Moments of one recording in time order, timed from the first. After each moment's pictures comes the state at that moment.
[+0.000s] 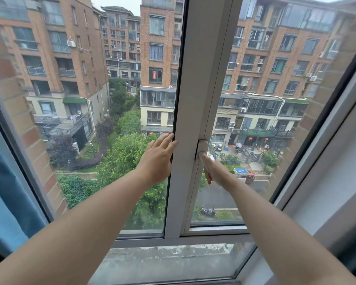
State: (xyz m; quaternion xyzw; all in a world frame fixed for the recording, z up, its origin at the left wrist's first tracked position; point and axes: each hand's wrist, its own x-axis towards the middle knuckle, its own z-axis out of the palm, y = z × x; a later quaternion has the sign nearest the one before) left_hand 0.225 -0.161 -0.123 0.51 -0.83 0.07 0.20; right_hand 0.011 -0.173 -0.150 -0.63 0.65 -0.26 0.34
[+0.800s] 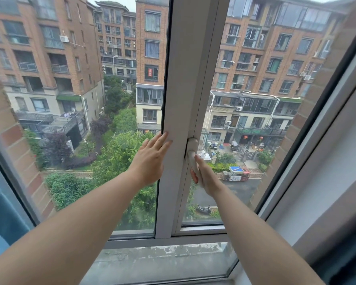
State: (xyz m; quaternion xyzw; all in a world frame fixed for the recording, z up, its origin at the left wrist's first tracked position) left_hand 0.209 -0.168 -0.133 0.51 -0.83 0.09 0.19; right_hand 0.015 -0.170 -0.167 -0.56 0.54 -0.40 0.49
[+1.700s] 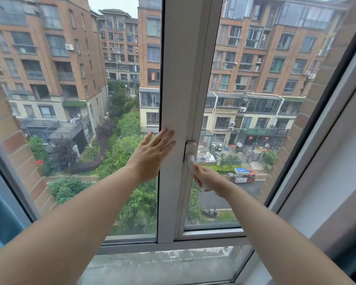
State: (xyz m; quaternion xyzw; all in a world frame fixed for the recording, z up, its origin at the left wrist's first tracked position) left_hand 0.210 -0.185 -0.124 0.45 -0.85 0.24 0.13; right_hand -0.010 -0.177 -0.163 -0.65 0.60 -0.23 0.41
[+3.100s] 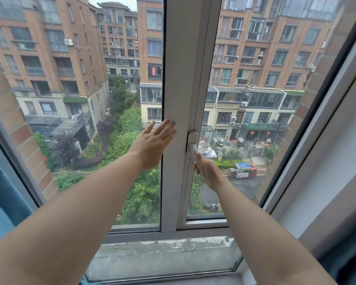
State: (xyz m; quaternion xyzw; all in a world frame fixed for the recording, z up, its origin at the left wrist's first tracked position) left_hand 0.212 -0.166 -0.111 0.45 -0.86 0.23 0.10; right_hand 0.010 -0.170 -0.185 -0.55 0.54 -0.44 0.46
